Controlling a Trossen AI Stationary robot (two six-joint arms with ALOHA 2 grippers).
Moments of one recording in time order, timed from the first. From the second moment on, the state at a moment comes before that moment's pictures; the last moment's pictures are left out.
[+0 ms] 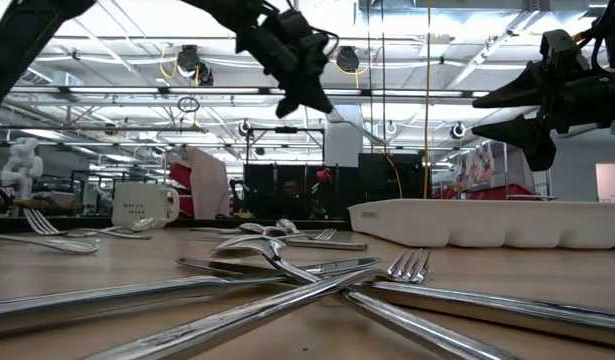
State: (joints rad) left arm 0.54 1.96 1.88 -0.79 0.48 -0.07; right arm -0.05 0.13 0.02 0.06 0.29 0.68
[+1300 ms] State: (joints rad) left arm 0.44 2.35 2.23 -0.95 0.53 0.16; right arm -0.05 0.13 0.02 0.06 0.29 0.66
